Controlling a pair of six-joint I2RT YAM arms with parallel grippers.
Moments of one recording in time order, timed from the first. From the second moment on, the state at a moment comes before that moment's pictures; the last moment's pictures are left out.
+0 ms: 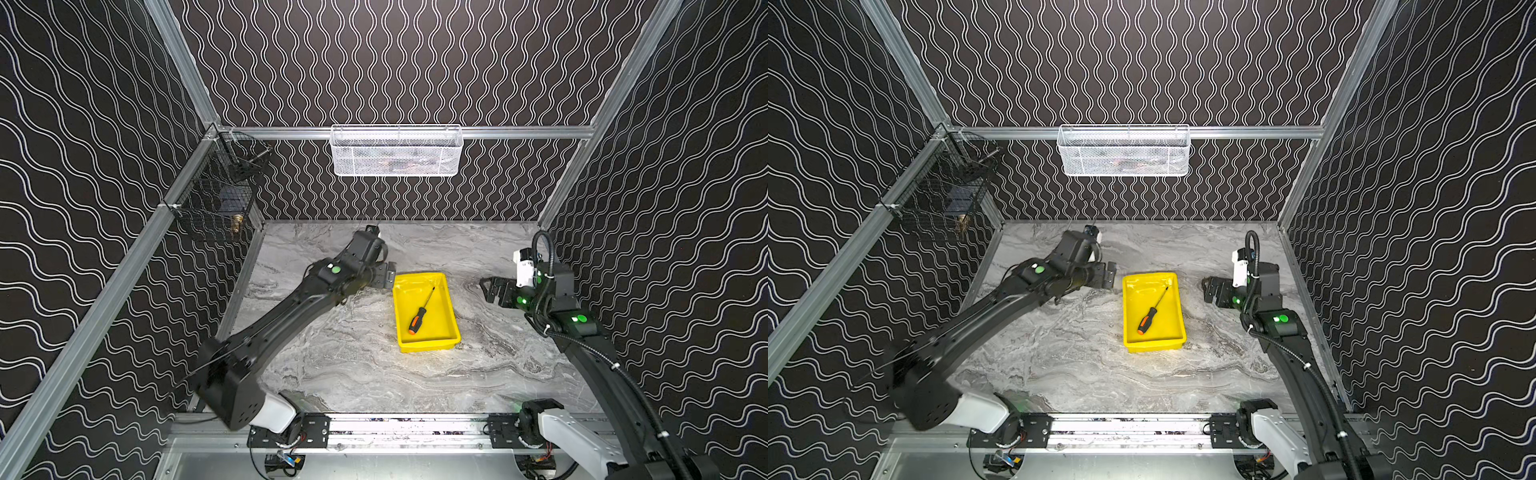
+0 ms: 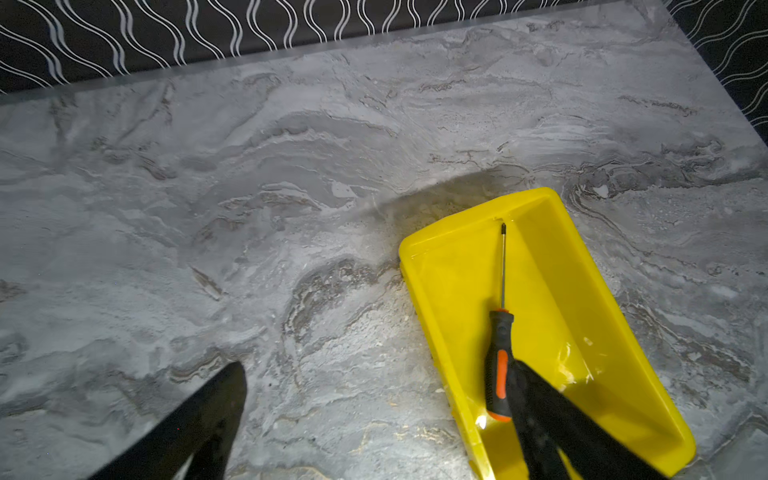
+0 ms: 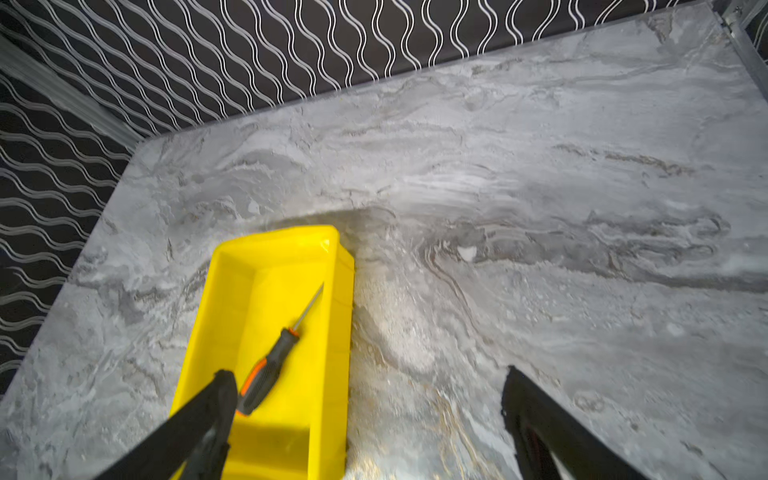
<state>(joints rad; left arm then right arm) -0.63 1.39 1.28 -0.65 -0.27 -0.30 0.13 1.00 0.87 -0.46 -0.21 0.27</state>
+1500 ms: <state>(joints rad) -0.09 1.64 0.35 0.88 -0.23 0.06 0.02 1.46 0.34 0.79 0.01 0.01</state>
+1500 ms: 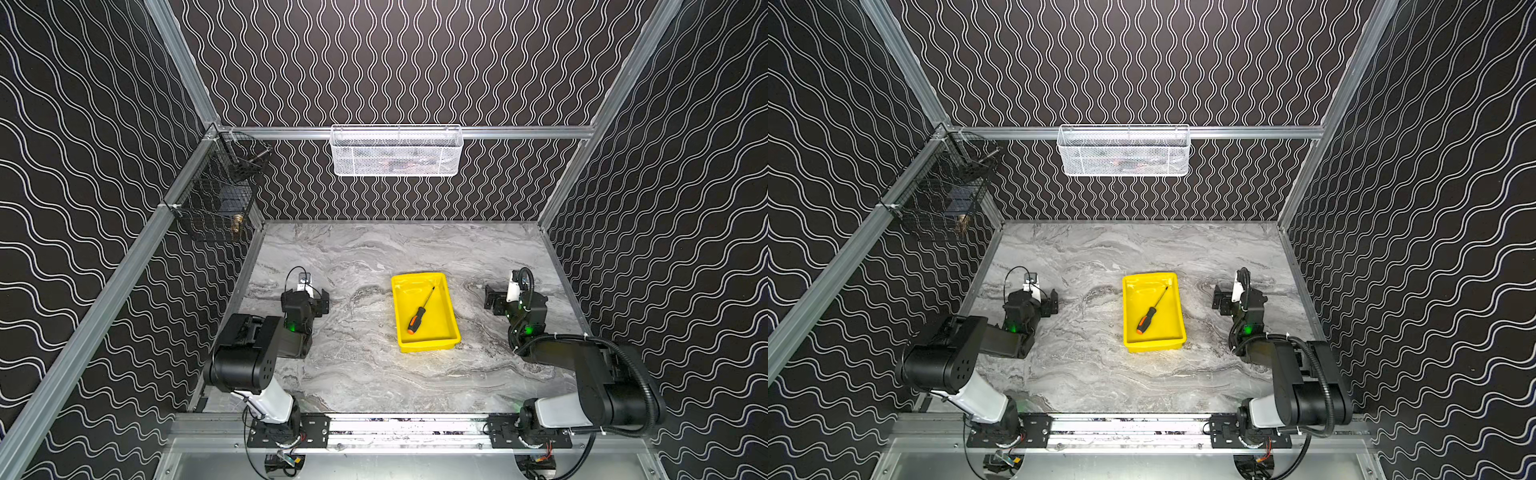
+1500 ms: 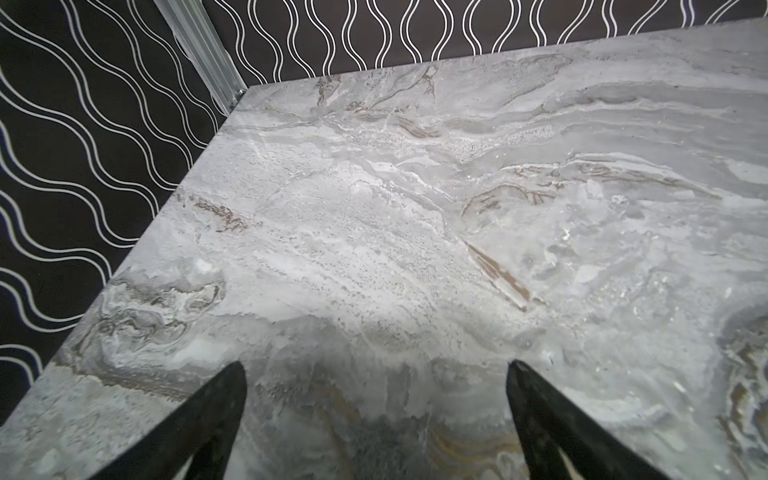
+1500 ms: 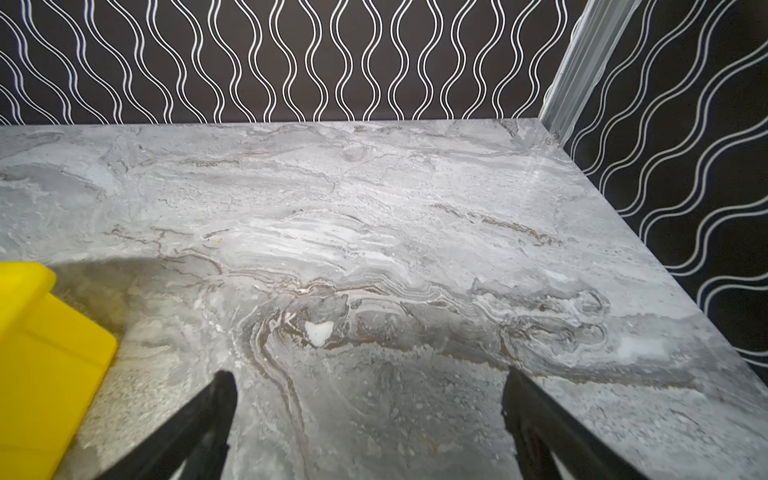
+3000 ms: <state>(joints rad) -0.04 1.66 0.37 0.92 -0.04 0.11 -0.07 1.54 0.27 1.07 -0.01 0.08</state>
